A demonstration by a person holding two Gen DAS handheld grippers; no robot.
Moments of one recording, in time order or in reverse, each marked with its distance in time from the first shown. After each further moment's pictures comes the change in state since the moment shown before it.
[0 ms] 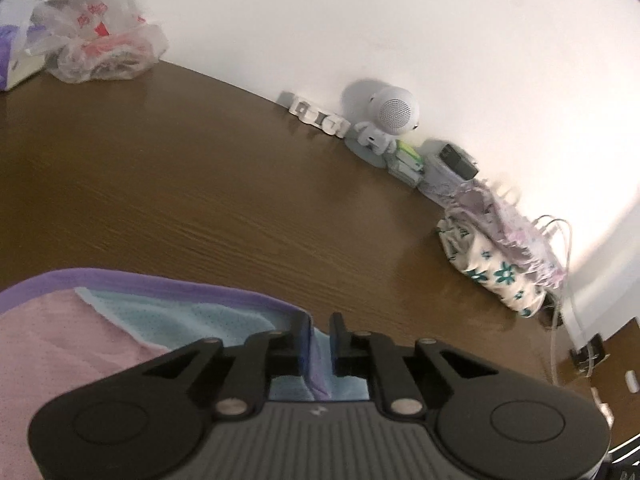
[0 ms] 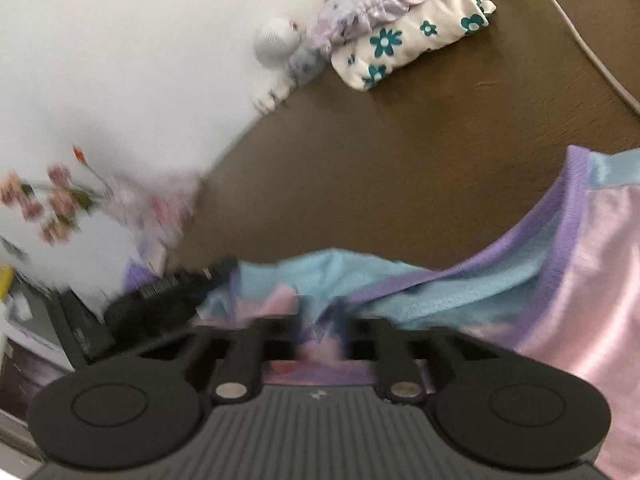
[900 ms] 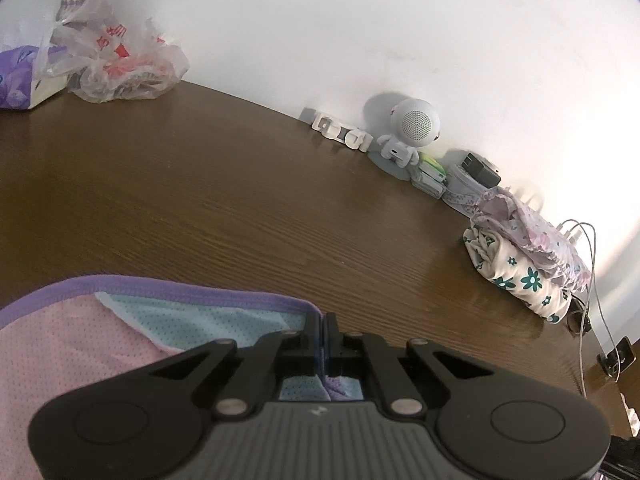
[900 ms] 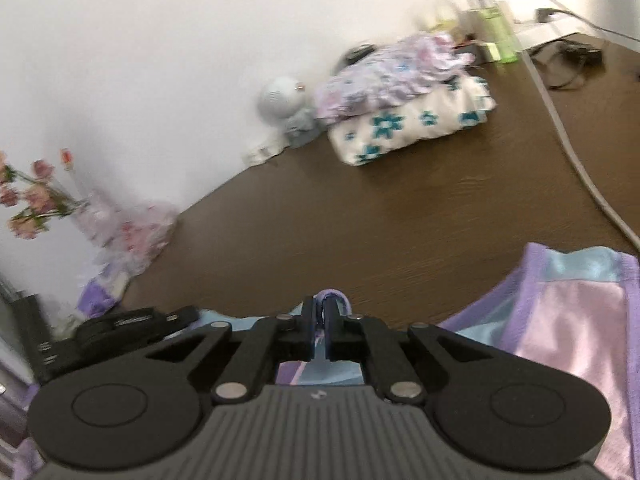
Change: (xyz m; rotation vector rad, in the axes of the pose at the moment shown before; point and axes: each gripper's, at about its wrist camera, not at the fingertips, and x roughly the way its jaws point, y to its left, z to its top) left arm -0.002 -0.001 -0.005 0.013 -0.053 0.068; right arm -0.007 0.011 0.002 -0.148 -0.183 -0.150
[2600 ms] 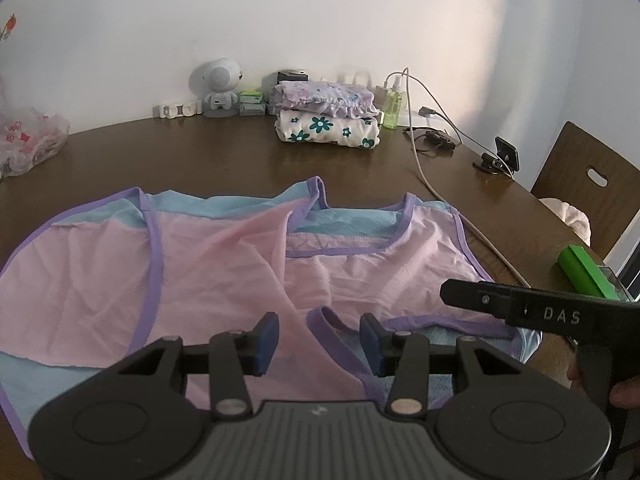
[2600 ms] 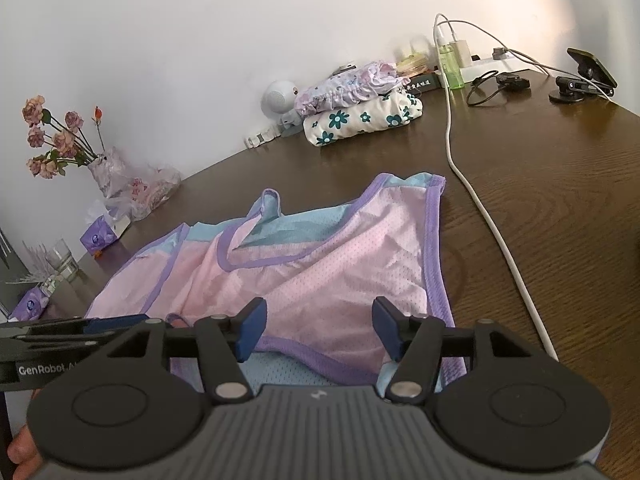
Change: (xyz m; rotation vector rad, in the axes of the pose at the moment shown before) left arm -0.163 -0.125 -0.153 0.463 0.103 -0.097; right arm -0.132 -0.051 -0.074 -0.169 -0.043 -0.007
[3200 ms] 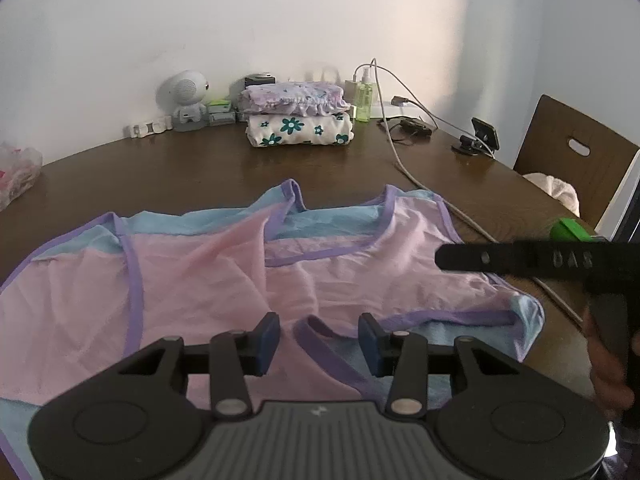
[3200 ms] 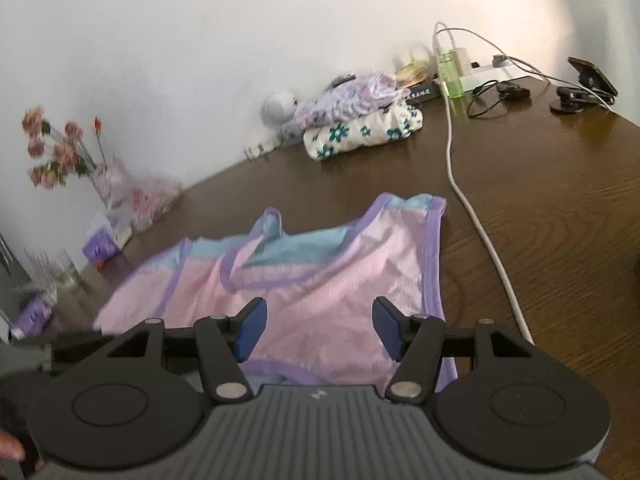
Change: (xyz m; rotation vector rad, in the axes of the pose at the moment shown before) left arm 0.014 -0.005 0.004 0.128 0.005 -0.034; right arm 0.000 0.005 0.013 -0.008 0.004 -0.006
